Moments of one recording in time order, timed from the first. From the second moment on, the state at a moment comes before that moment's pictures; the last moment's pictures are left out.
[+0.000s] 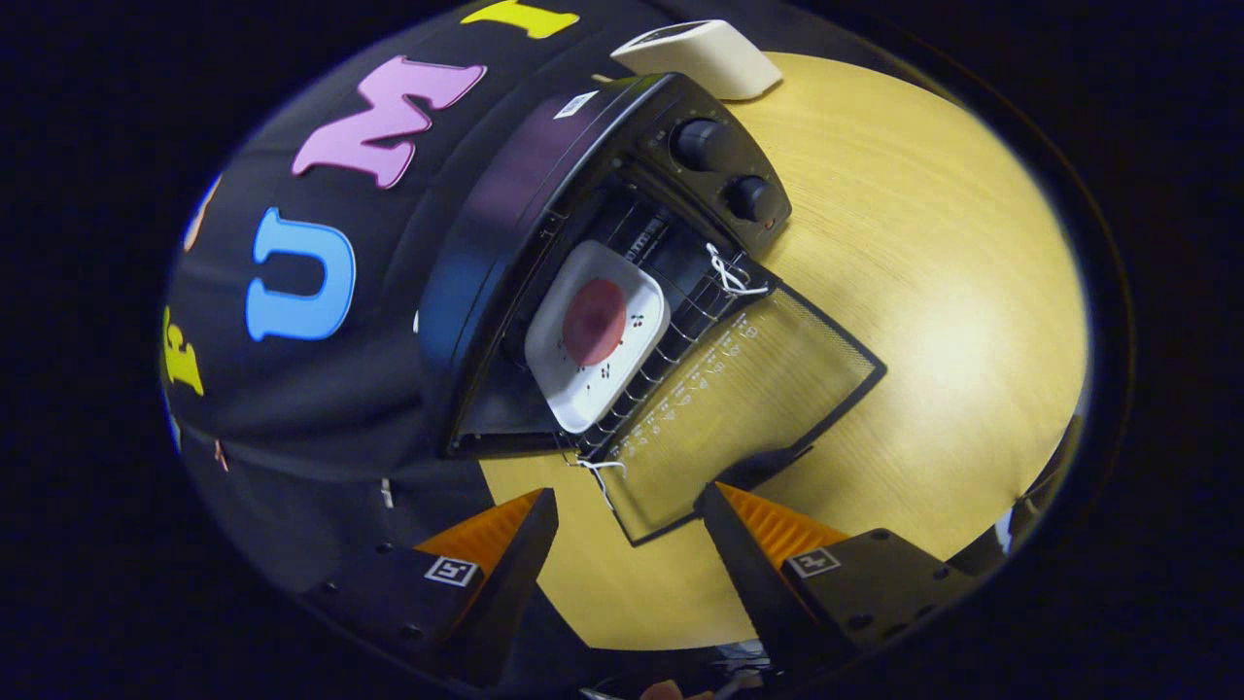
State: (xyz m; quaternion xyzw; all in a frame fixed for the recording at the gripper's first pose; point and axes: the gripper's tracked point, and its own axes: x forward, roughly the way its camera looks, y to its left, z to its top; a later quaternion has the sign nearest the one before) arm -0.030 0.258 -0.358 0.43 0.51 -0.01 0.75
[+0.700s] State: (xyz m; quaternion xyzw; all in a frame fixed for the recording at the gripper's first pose) arm -0.108 0.246 -0.435 0.12 0.58 0.10 0.80
